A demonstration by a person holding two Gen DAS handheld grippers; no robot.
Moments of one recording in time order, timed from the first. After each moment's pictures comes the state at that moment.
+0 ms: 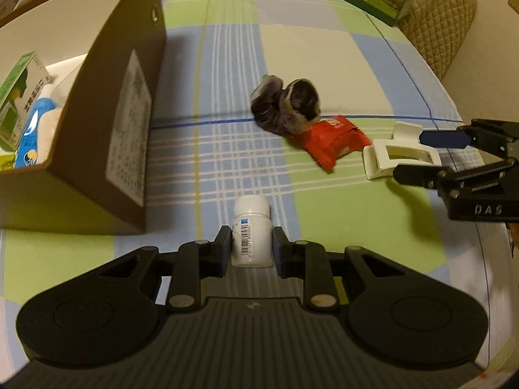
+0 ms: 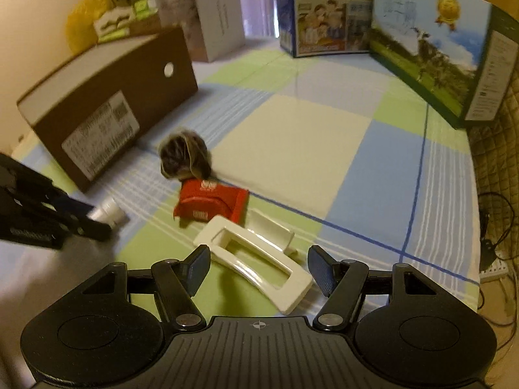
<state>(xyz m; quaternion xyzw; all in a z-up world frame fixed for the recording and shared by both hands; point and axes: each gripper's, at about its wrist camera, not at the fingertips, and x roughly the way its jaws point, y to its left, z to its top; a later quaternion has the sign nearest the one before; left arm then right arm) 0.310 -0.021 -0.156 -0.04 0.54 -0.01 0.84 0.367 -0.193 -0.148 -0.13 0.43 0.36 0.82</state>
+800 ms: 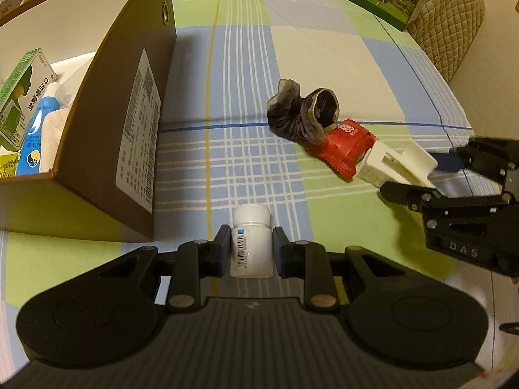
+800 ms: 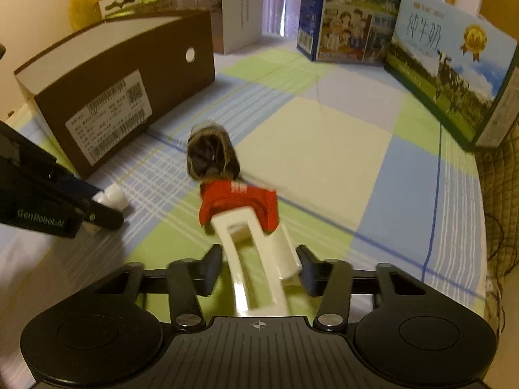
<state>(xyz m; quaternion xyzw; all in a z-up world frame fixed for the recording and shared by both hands) 0.314 -0.013 -0.158 -0.04 0.54 0.00 0.84 0.345 -0.157 -0.154 -0.17 0.41 0.34 0.83</state>
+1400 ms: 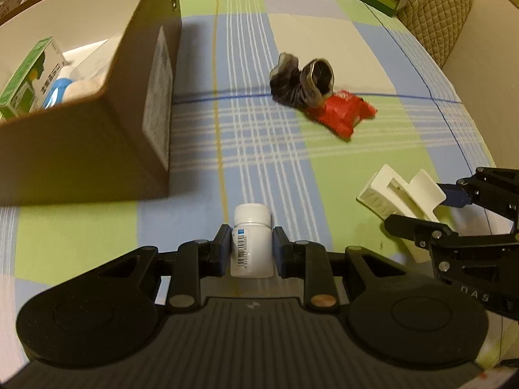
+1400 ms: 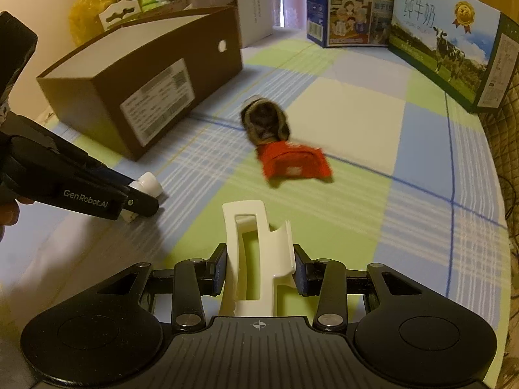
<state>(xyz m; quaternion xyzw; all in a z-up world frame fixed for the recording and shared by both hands) 0.273 -0.005 -0.156 -0.03 0.54 -0.01 0.84 0.276 -0.154 -0.148 -0.12 0.43 0.33 0.83</state>
